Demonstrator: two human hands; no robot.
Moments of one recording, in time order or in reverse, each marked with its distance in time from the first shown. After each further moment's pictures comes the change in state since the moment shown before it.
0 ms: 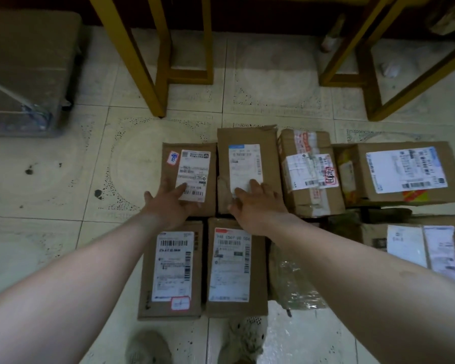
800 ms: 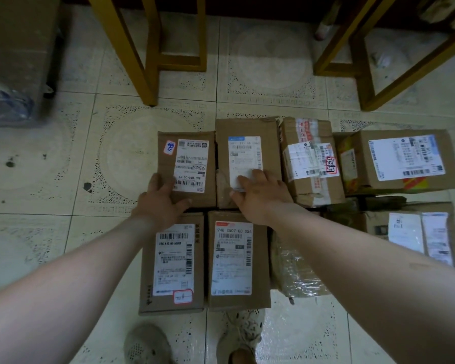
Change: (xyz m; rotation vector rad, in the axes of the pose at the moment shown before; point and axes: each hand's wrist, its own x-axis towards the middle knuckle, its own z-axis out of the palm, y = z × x) left_hand -0.007 -0.018 0.016 -0.266 0.117 -0.069; right_hand -0.002 -0.001 -0.002 -0.045 0.093 0.040
